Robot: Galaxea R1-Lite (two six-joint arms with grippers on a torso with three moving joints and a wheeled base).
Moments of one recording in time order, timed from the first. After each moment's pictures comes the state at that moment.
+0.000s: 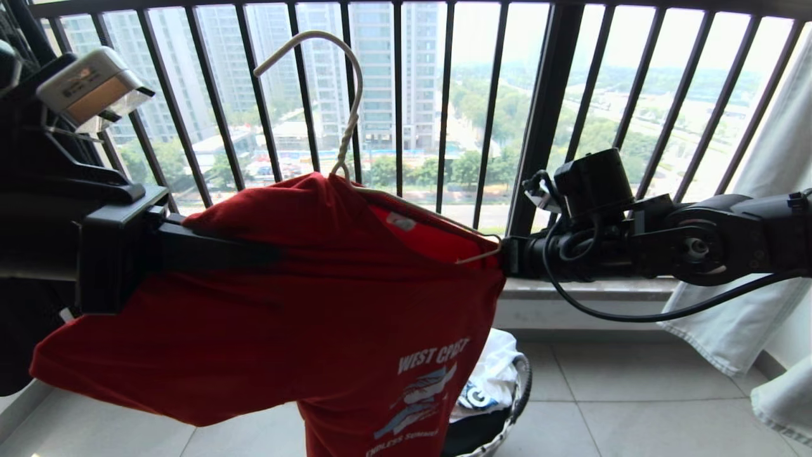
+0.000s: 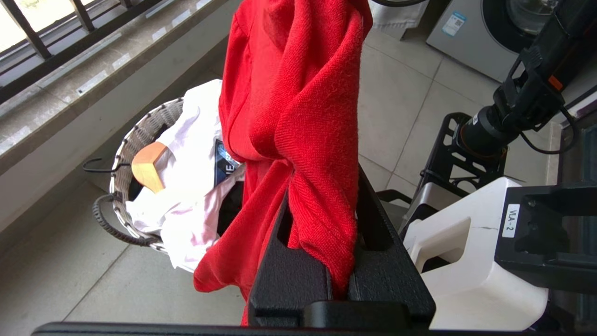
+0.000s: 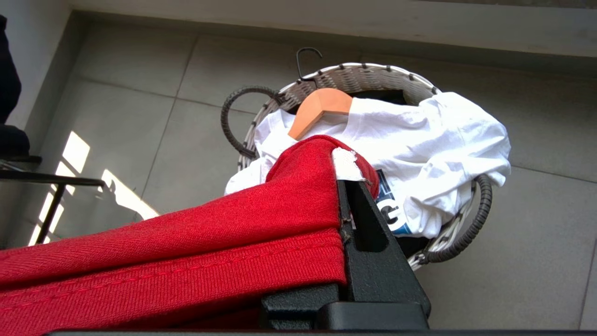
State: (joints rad) left arm -0.21 1.32 -1.28 0.46 -0.89 0.28; right arm 0.42 1.86 -1.33 0.05 0.04 0.35
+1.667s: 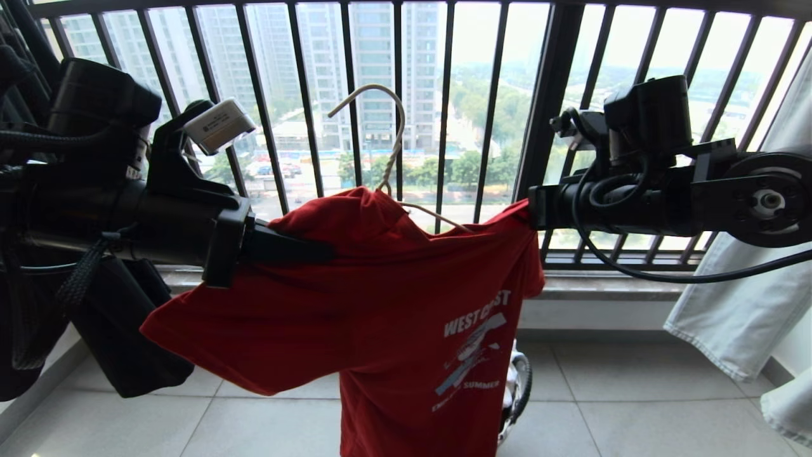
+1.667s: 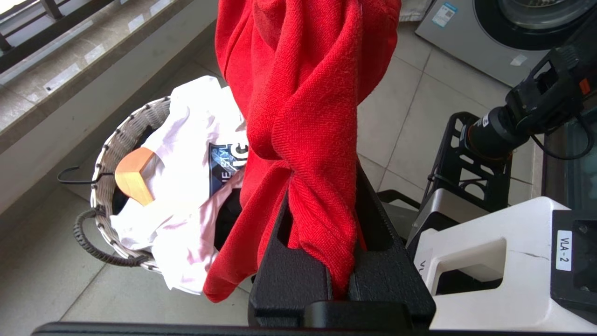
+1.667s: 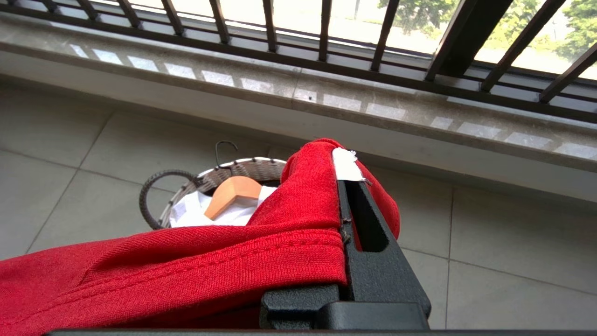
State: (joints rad) left arm -0.27 1.54 -1.33 0.35 -0.90 0.27; right arm 0.42 1.78 -1.45 0.05 -0.19 0.12
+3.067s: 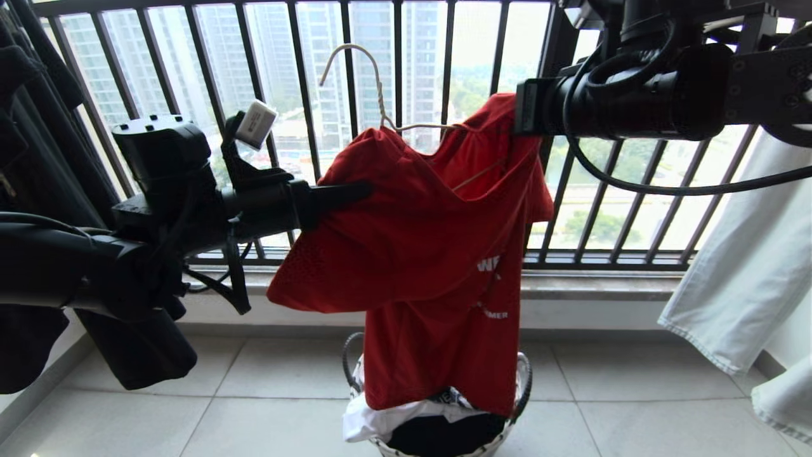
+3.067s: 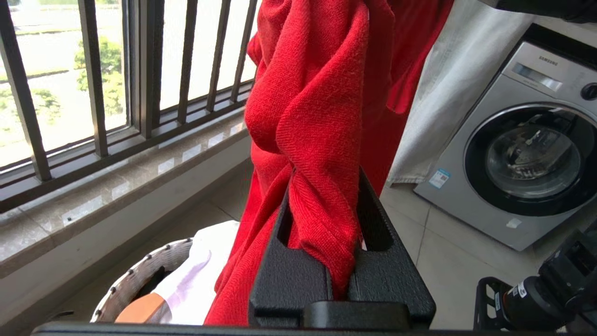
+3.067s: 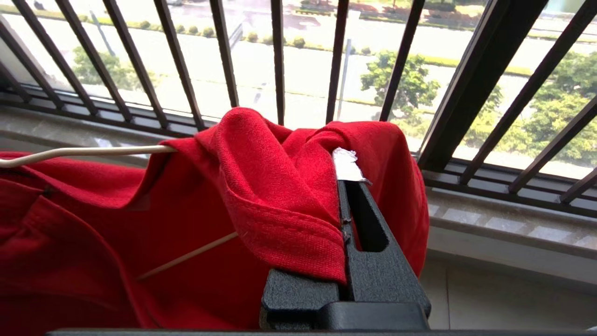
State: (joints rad) left arm -0.29 1.79 -1.08 -0.87 -0.84 -0.37; right arm 0.55 1.84 -1.90 0.21 -0.36 0.08
